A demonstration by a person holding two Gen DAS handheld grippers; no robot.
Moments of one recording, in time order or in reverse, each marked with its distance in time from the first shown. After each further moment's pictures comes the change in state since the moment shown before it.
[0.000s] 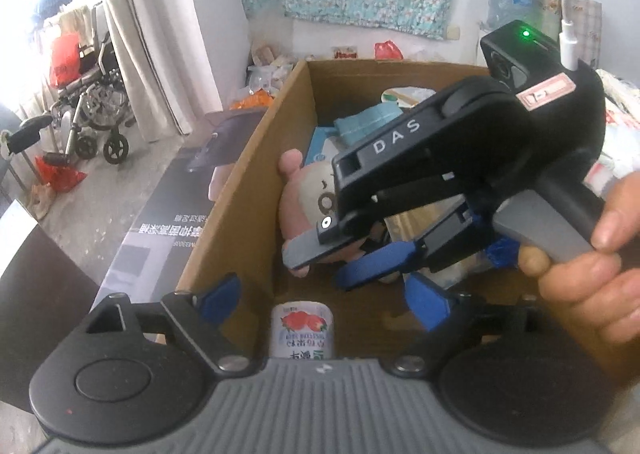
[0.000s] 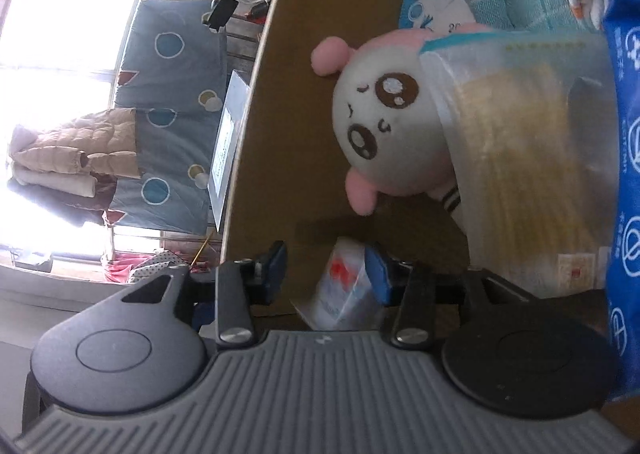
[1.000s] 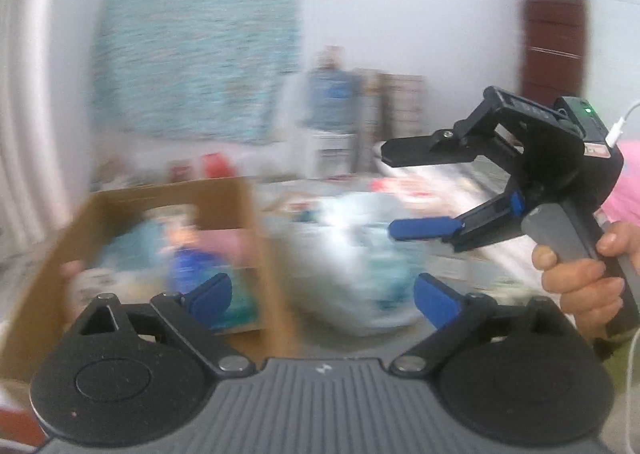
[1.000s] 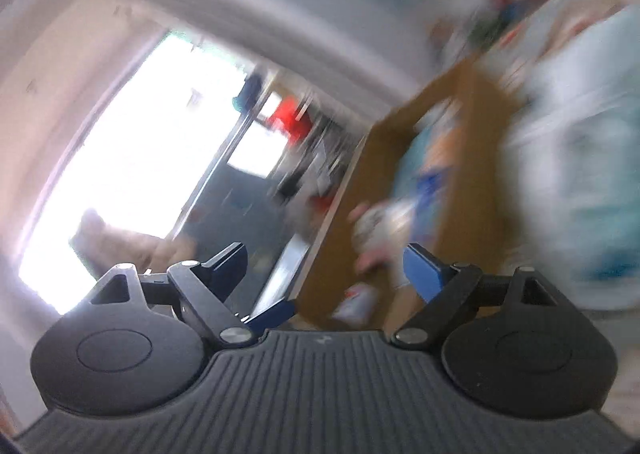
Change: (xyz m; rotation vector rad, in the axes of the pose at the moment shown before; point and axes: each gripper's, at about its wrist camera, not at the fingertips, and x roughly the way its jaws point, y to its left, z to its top) left arm -0.116 -0.146 -0.037 0.190 -0.340 -0.489; right arm -0.317 -0.059 -0.231 -0.149 -0.765 0.058
